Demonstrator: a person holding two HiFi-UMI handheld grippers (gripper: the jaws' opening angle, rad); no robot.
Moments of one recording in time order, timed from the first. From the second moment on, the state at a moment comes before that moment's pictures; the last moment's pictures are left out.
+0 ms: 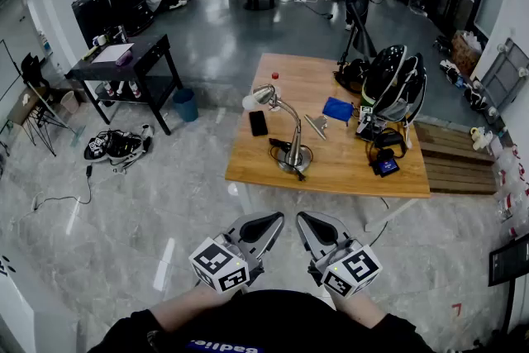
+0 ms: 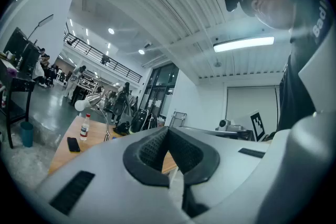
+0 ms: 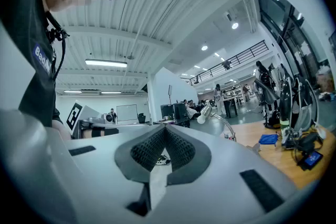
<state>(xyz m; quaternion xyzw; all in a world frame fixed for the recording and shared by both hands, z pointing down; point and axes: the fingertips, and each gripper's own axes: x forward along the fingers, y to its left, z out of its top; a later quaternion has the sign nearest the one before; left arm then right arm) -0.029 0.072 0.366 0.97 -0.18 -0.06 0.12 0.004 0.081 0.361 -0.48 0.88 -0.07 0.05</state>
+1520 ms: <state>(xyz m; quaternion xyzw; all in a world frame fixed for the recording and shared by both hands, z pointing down) 0.002 -0.030 0.379 0.97 -0.24 -0.01 0.03 0.051 -0.007 0.394 -0.46 0.88 -0.10 0.03</state>
